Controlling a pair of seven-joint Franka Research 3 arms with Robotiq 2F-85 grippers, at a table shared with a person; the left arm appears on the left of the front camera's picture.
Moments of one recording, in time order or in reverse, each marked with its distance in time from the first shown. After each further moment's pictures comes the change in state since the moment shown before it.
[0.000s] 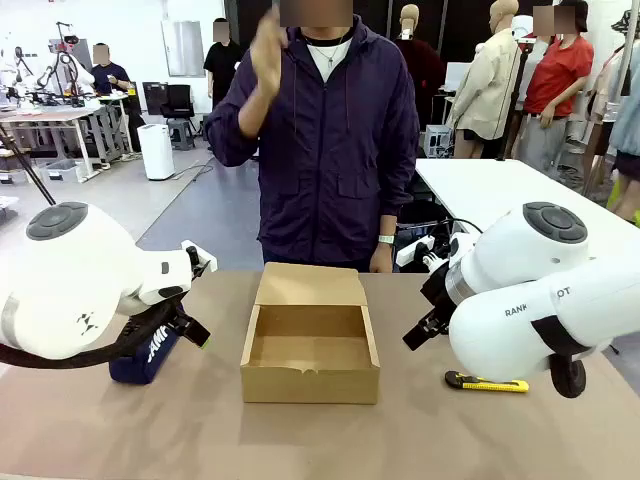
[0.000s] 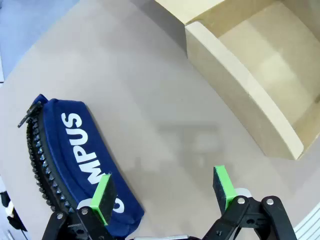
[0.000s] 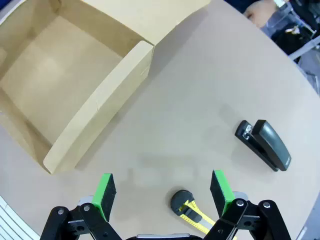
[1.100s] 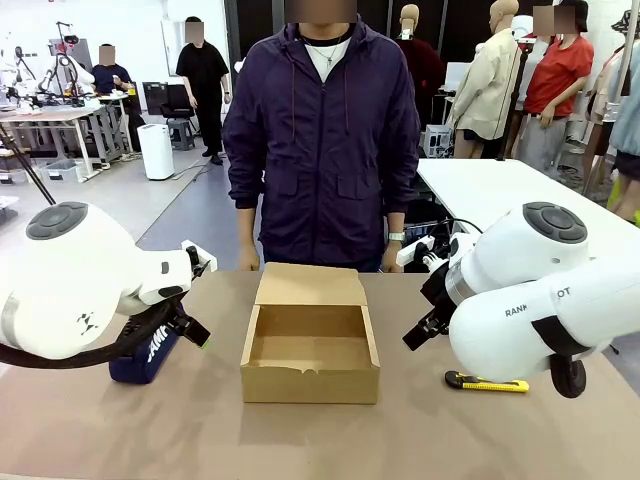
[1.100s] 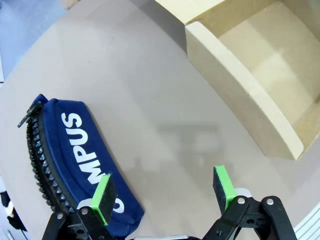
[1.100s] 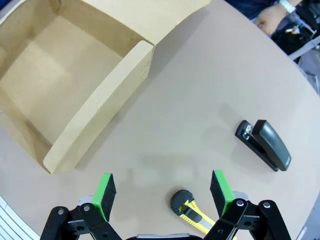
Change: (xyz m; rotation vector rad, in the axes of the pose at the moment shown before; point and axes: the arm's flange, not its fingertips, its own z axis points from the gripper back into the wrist) left arm 0.000 0.000 0.000 0.000 0.000 0.000; right arm 0.000 0.000 0.000 0.000 0.001 0.001
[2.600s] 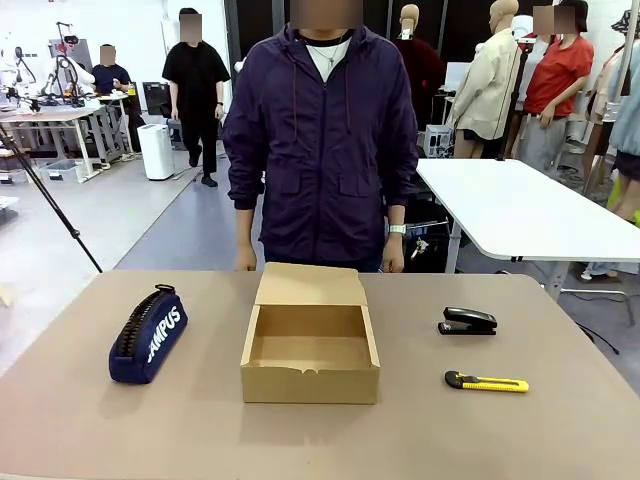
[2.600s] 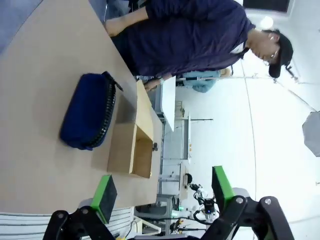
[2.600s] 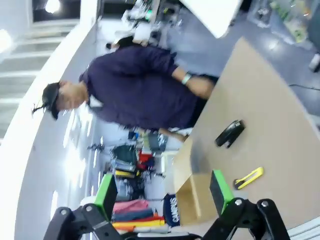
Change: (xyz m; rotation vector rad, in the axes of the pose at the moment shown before) left arm -0.259 0.250 0.214 -0.841 -0.484 1.394; right arm -0.306 -0.270 0.288 0.547 -0.721 -1.587
